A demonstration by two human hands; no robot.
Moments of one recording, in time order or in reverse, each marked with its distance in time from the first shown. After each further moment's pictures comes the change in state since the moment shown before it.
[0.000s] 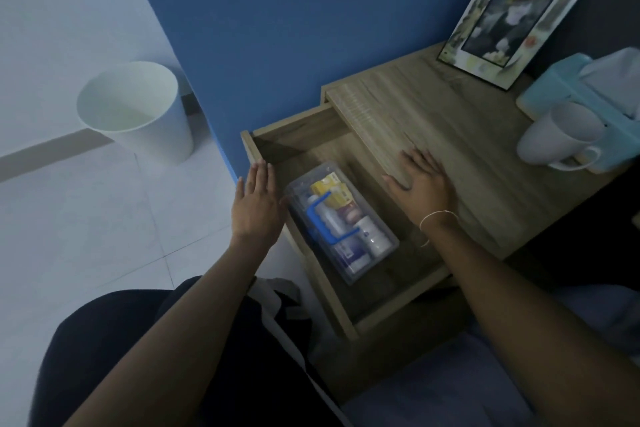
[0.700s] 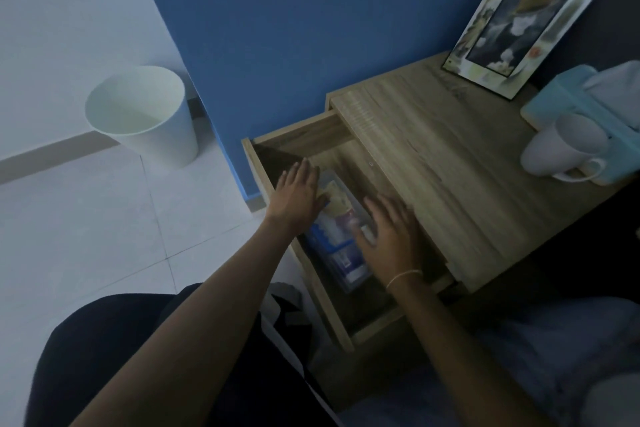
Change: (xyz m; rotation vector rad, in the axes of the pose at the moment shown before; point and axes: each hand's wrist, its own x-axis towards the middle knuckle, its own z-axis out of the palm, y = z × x) left_hand 0.041 0.040 0.001 -0.209 -0.121 0.222; right_hand -0.071 -0.066 0.012 0.147 -0.145 0.060
